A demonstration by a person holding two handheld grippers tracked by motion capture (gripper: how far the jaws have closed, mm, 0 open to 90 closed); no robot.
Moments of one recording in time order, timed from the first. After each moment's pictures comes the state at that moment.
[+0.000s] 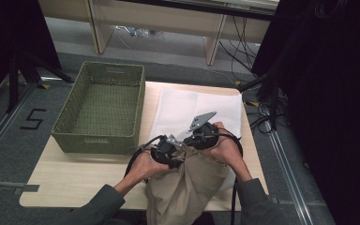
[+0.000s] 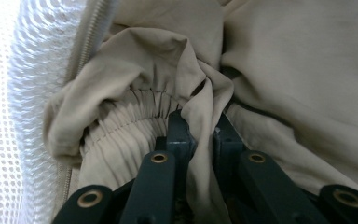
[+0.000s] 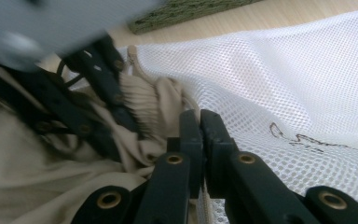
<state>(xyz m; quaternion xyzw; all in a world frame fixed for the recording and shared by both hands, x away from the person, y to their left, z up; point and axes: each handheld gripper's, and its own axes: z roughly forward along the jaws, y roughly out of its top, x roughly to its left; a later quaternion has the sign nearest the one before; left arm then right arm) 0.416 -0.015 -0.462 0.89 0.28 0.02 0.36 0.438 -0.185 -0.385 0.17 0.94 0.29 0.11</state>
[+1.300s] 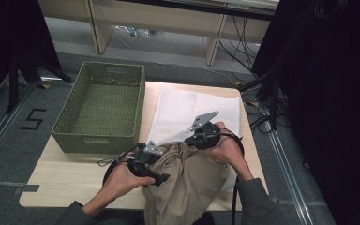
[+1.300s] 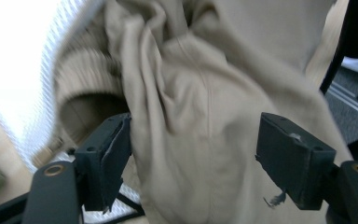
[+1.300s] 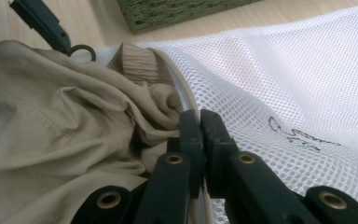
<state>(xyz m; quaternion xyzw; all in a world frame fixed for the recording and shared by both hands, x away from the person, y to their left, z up) 0.351 0.038 -0.433 0.88 0.32 0.04 0.36 0.439 -0.190 -0.385 0.17 0.93 0.29 0.11</state>
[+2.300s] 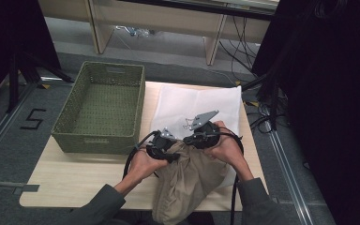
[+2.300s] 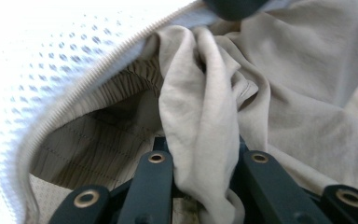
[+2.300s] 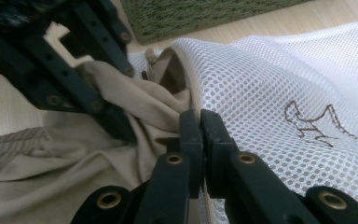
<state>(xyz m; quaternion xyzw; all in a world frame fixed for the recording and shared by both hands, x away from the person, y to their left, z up) 0.412 -0.004 -0.442 0.85 0.34 0.06 0.39 0.436 -0.188 -0.379 0.17 0.93 0.31 0.10</state>
